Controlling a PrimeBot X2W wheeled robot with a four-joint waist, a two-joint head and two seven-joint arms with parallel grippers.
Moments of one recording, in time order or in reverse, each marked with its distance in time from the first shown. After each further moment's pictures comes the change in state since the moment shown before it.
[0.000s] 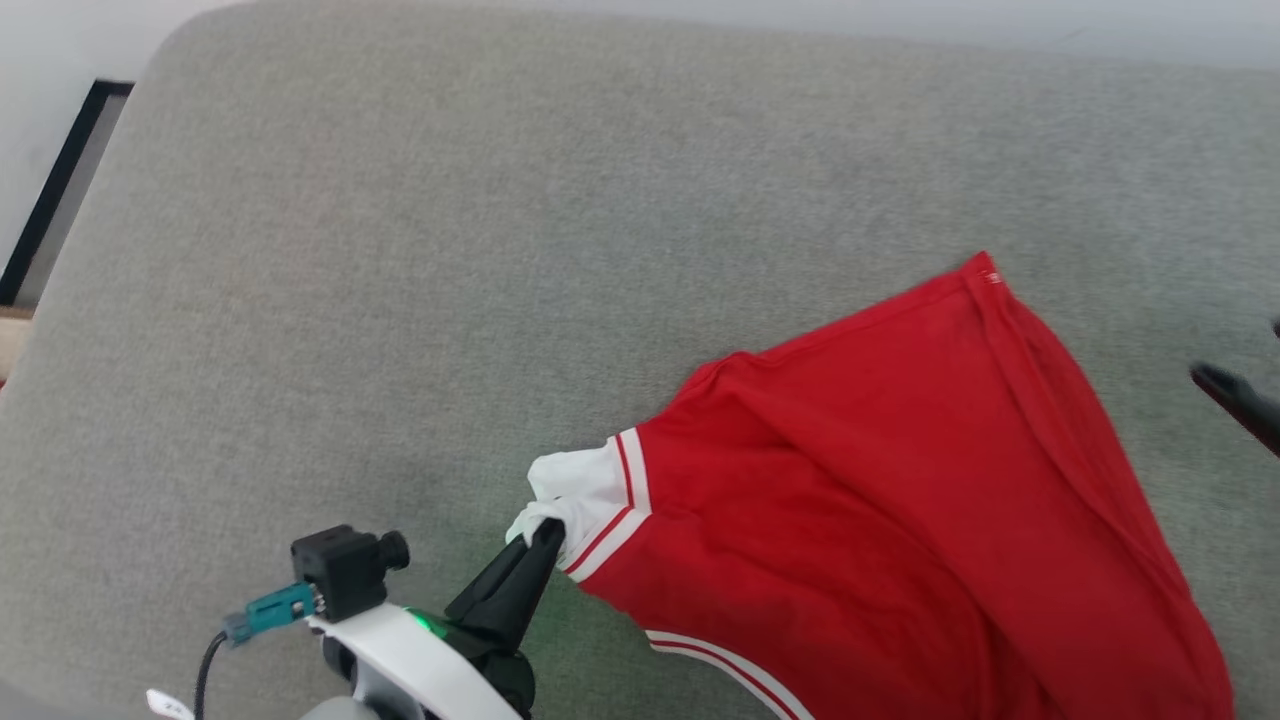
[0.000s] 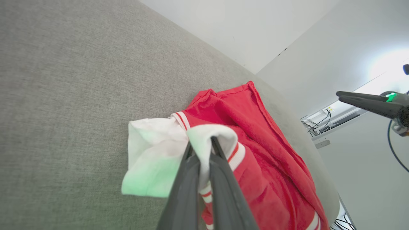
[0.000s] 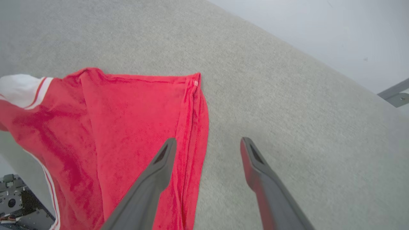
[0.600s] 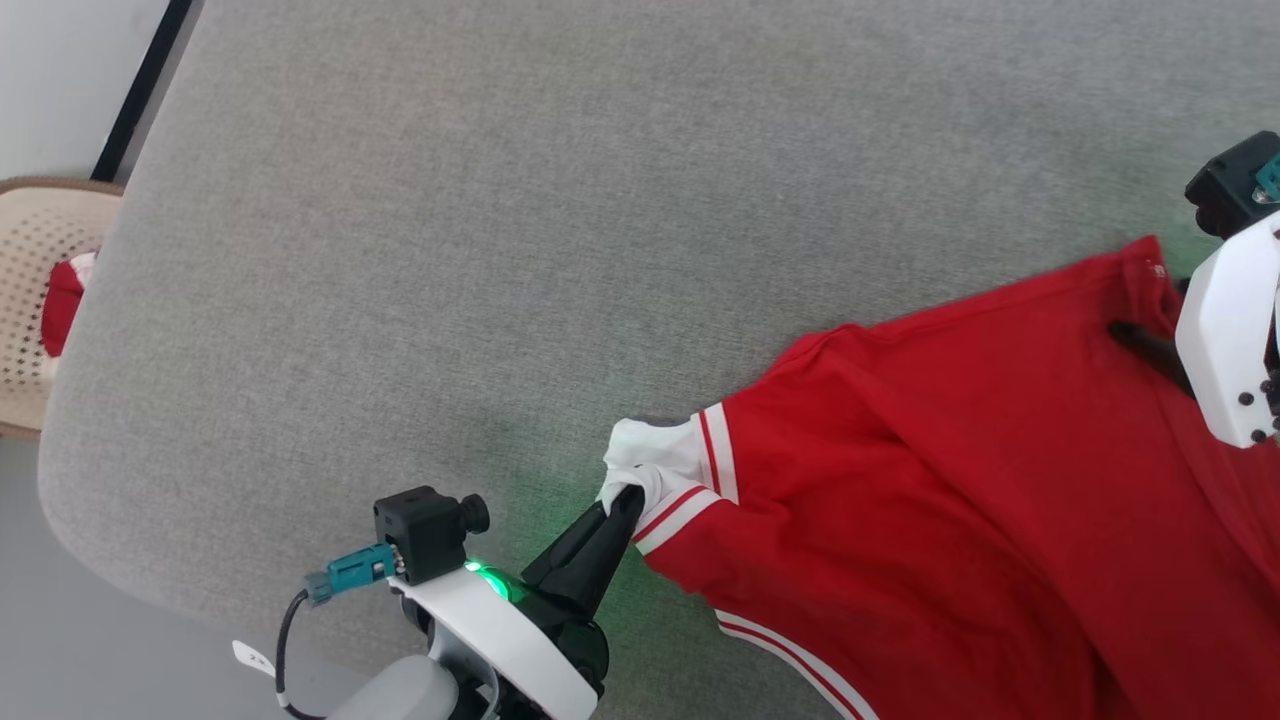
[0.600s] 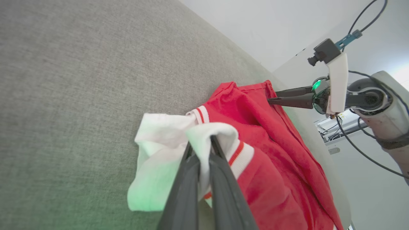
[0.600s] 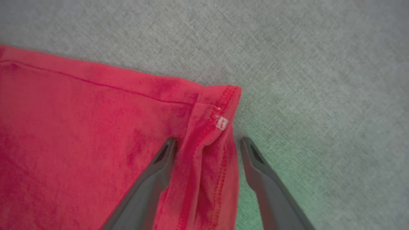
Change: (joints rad) left arm -0.106 -0.115 -0.054 0.075 0.040 -0.045 -0.004; right arm -0.540 0.093 0.536 0.511 -0.146 0.000 0.029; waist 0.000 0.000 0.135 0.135
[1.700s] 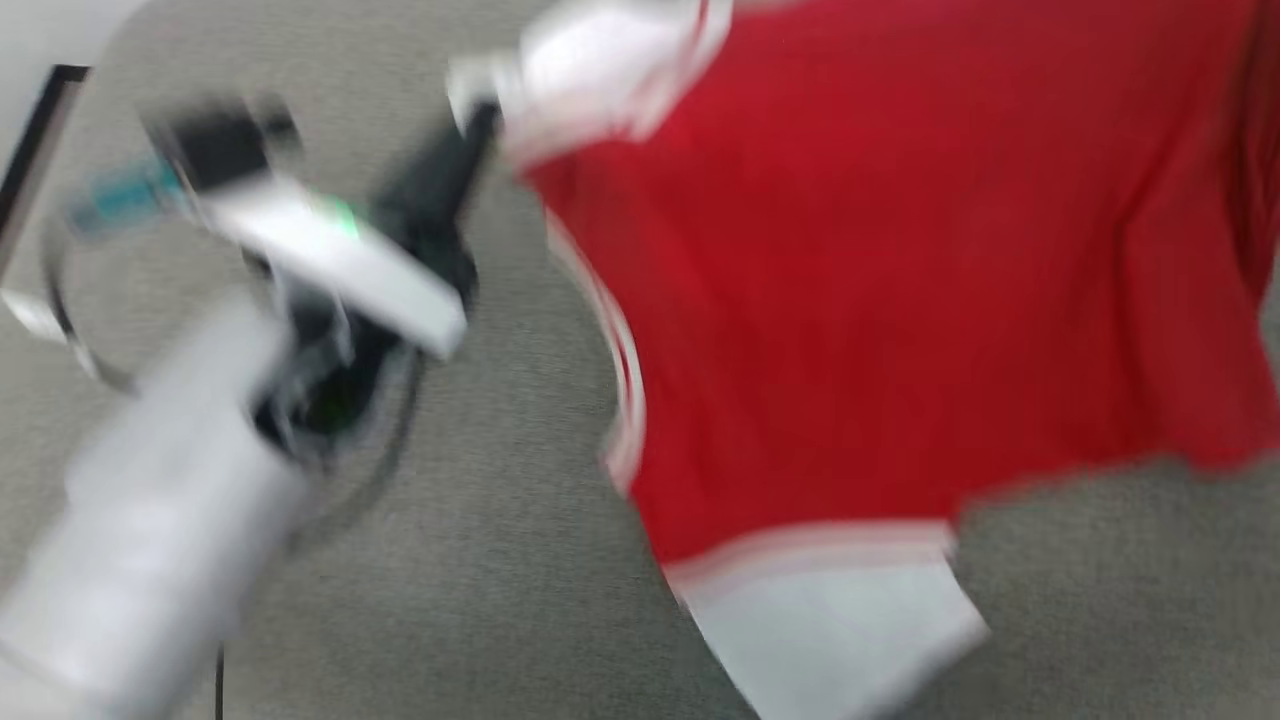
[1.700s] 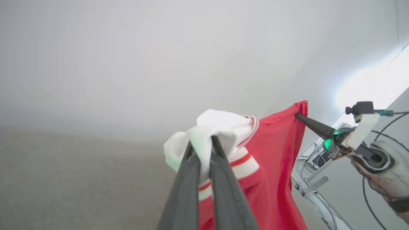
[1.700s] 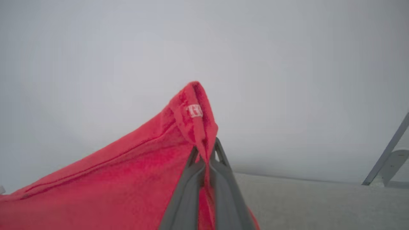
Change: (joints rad) left arm -0.488 0.081 0.111 0.138 -0.177 -0.012 0.077; right arm -0.356 0.196 -0.203 0.433 0.225 0.000 -0.592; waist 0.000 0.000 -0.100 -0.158
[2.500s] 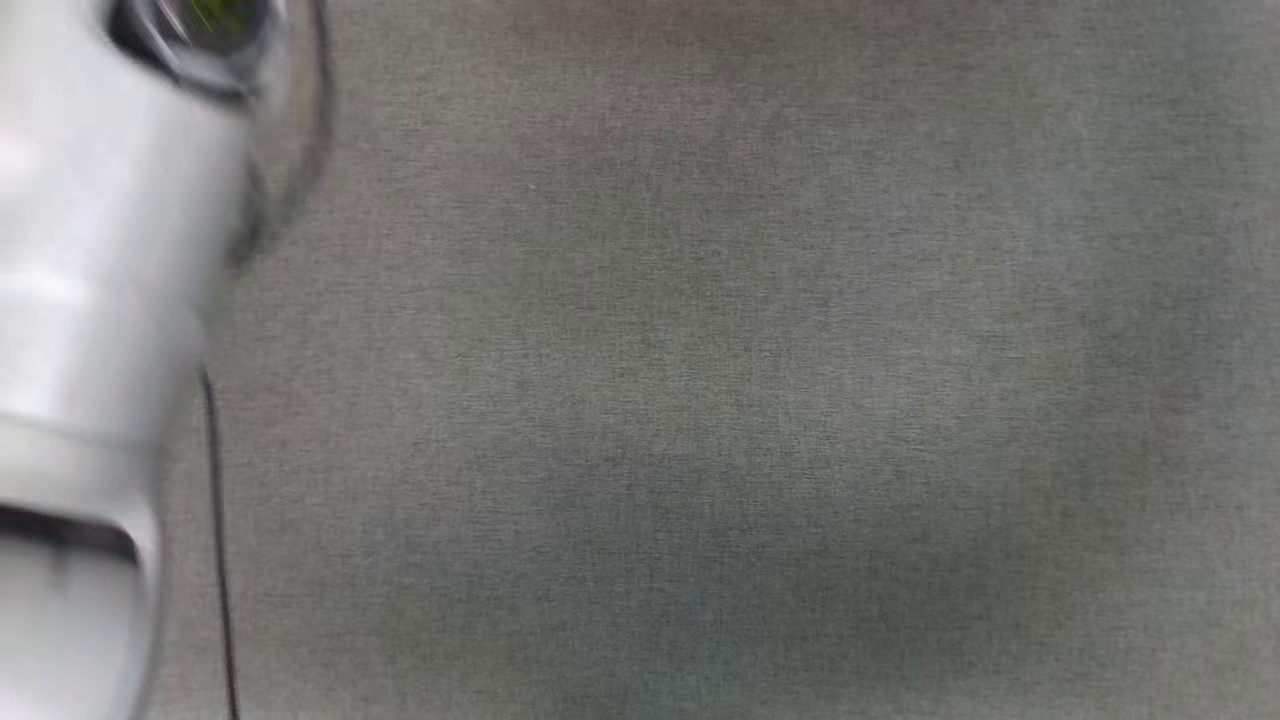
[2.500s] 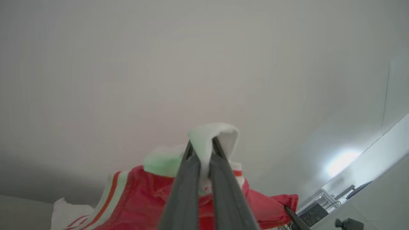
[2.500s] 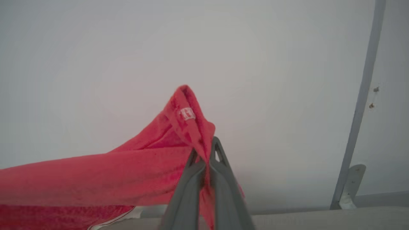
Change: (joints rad) left arm -0.521 -0.139 0.106 0.406 -0.212 -0.004 -0.046; right arm -0.318 0.151 0.017 0.357 -0.114 0.001 -0.326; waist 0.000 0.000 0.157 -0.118
